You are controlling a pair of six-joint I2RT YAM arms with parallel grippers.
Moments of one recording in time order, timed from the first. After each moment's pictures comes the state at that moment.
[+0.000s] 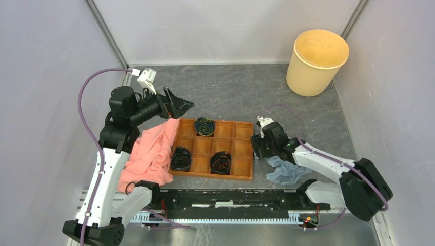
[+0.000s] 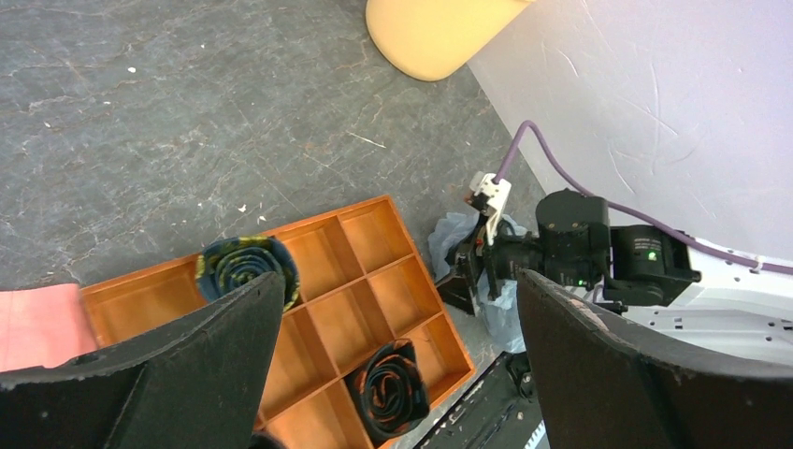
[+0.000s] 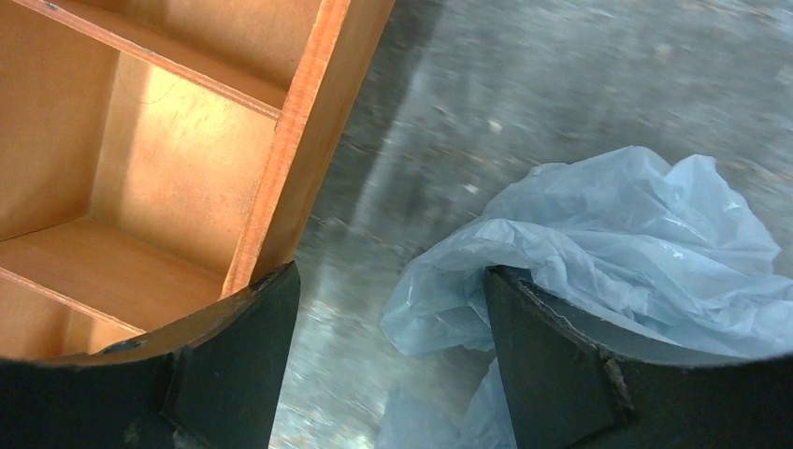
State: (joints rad) left arm -0.18 0.90 1.13 -0.46 0.59 -0.44; right arm 0.62 1.19 0.52 -0.28 0.06 0.29
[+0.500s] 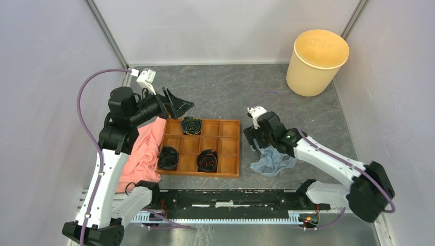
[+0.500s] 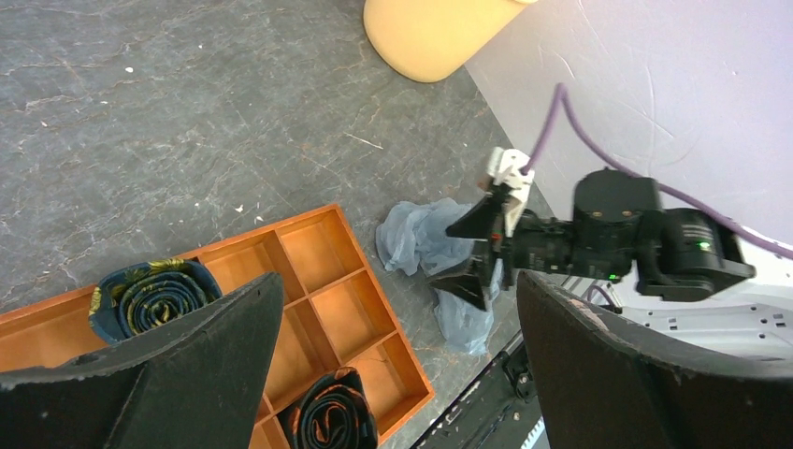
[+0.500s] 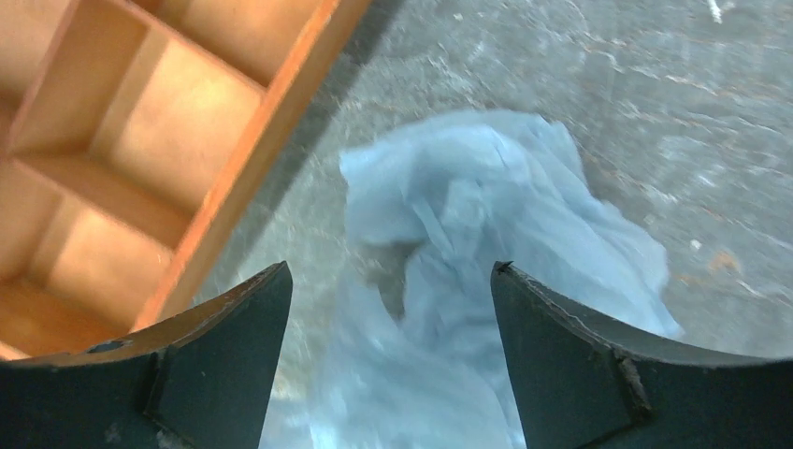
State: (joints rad) left arm -0.18 0.89 1.13 -0.46 0.59 -0.45; right arm 0.70 1.23 0.75 -0.38 0.13 0.14
